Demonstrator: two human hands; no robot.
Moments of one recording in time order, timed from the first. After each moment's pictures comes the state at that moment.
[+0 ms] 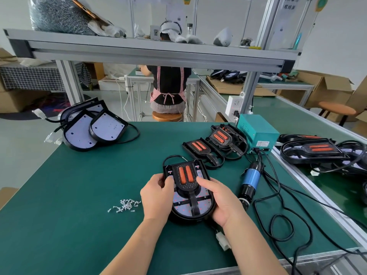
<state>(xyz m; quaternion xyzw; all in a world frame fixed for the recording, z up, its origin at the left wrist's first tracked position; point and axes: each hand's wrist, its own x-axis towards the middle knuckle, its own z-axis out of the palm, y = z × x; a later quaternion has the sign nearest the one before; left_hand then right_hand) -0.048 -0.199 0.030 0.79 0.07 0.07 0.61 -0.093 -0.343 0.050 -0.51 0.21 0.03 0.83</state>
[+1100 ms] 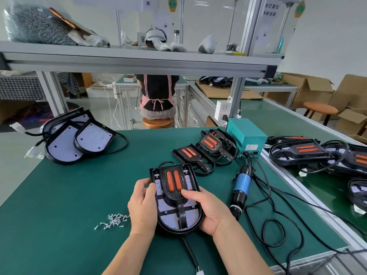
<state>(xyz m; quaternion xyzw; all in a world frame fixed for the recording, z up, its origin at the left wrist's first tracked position) -0.045 -0.194 0.026 0.68 0.06 0.07 0.73 -0.084 -0.342 0.042 -0.48 0.16 0.08 0.86</state>
